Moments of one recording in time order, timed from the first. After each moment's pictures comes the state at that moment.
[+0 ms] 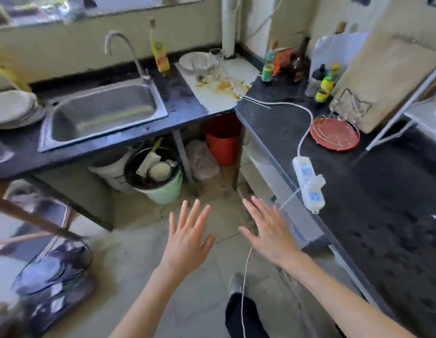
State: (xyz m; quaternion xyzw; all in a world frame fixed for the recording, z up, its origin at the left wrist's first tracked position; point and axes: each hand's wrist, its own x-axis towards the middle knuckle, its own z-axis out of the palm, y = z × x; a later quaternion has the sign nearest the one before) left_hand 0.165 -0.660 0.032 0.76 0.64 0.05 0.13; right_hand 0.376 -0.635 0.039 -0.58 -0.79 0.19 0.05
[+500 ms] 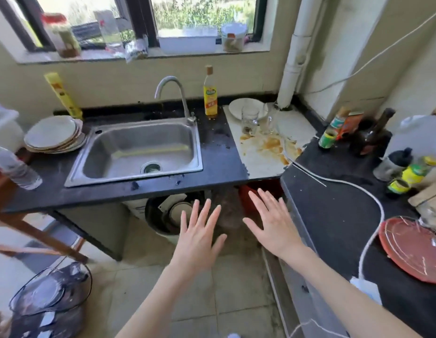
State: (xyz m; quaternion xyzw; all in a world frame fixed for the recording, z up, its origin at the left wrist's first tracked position) left_hand 0.111 -0.417 0.067 0.69 0.71 0.08 0.09; right_hand 0.294 -0.335 0.080 -0.49 -0.86 0.13 0.09
